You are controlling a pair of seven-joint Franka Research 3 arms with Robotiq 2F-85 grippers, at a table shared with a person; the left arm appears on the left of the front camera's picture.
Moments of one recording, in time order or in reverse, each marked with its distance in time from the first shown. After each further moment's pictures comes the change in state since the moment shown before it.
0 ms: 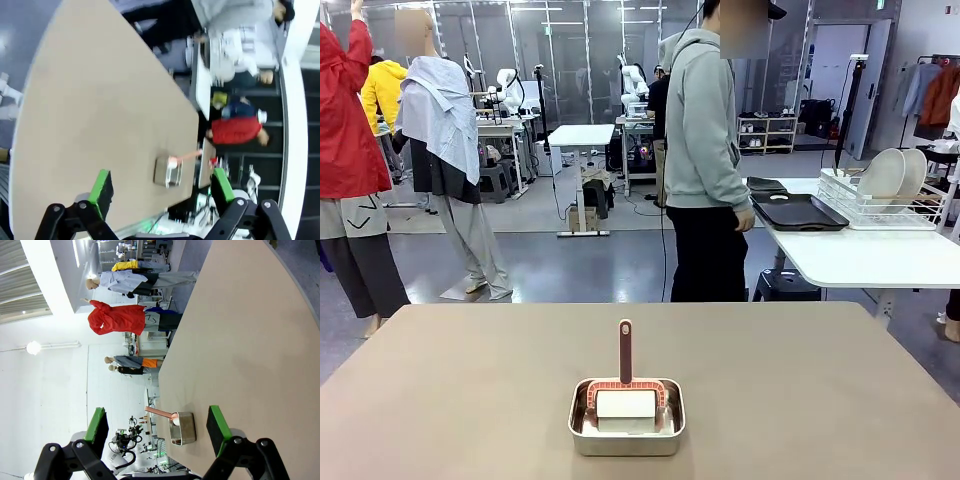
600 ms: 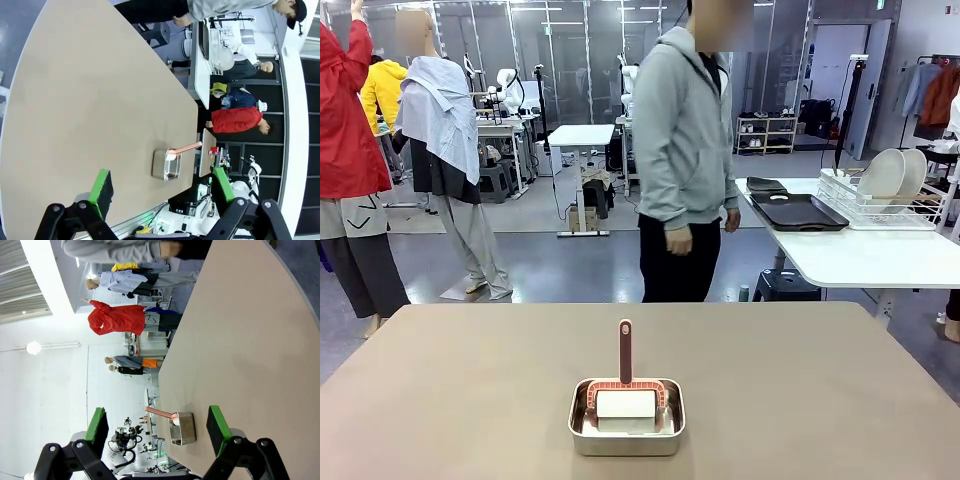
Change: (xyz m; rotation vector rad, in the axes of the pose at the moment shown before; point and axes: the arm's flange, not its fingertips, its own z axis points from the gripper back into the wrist) left arm -0.001 -0.011 -0.024 -0.009 0.077 -0.024; right arm 0.000 0.000 0.000 0.000 0.000 0.000
